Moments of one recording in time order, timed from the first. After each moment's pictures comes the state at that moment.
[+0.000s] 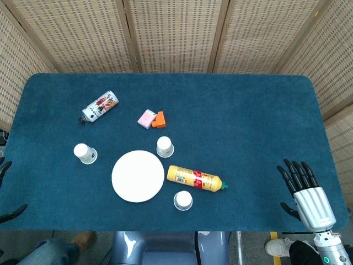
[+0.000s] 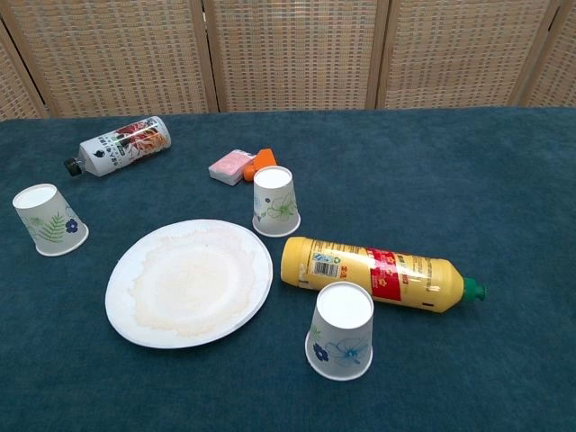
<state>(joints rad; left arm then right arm) 0.02 -0.97 0.02 -1.75 1.63 1.64 -0.03 0.15 -1.15 -0.09 -1.60 -1.70 1.66 -0.15</state>
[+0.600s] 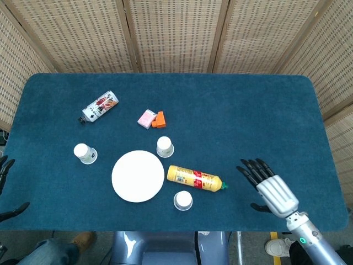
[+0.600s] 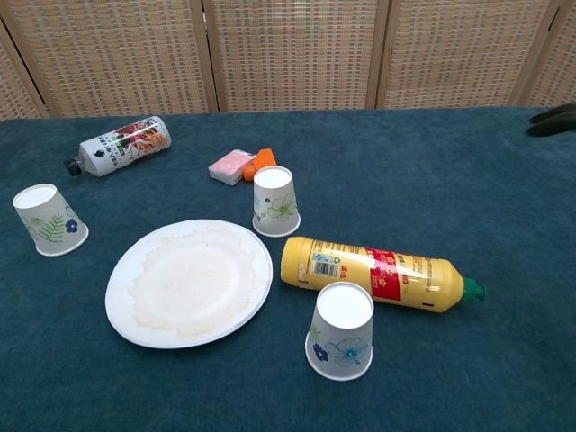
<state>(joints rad) 0.01 -0.98 0.00 -1.77 1.58 1.59 0.02 0.38 -1.06 -0.04 -1.79 -1.72 1.23 -0.03</state>
